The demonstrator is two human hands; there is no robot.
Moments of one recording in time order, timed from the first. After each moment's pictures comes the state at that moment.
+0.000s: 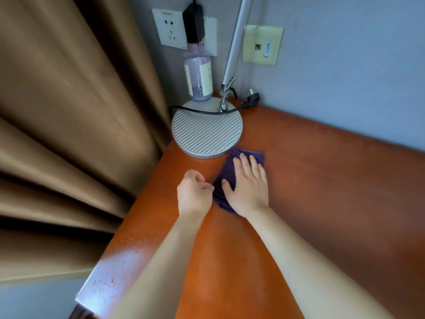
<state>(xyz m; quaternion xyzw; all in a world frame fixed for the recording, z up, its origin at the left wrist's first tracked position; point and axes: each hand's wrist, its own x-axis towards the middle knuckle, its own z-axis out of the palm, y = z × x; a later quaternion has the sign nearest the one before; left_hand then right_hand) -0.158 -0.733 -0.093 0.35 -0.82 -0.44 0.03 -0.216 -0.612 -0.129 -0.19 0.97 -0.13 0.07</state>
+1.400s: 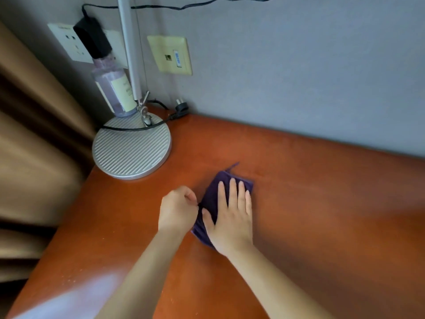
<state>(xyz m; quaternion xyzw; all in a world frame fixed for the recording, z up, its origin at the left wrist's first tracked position) -0.206 -0.630 -0.089 0.24 -0.90 -0.36 -0.10 -0.195 -0.501 -0.136 -0.08 0.99 -0.11 0.06</state>
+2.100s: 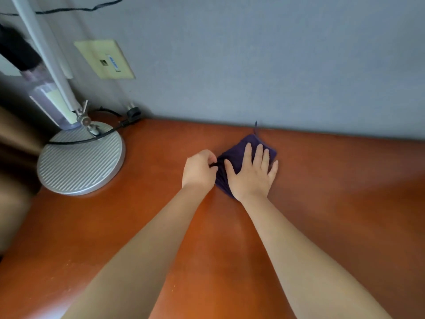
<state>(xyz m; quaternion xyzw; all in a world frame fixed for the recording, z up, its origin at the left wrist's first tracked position) -0.302 -0.507 -0.098 0.07 -0.92 -0.37 -0.06 -0.295 -0.384 -0.137 0.12 0.98 -0.12 0.06</state>
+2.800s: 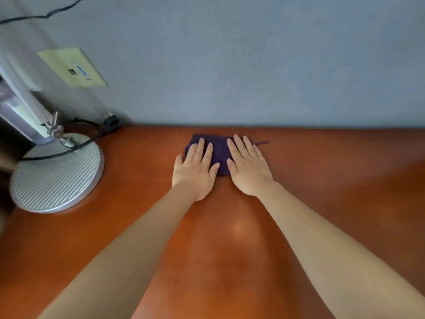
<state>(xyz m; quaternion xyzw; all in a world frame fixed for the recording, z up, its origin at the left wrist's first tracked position) -0.316 -0.486 -0.119 -0.11 -0.99 0.02 -0.11 -0.318 -0.326 -0.135 -0.10 0.99 -0.09 0.07</state>
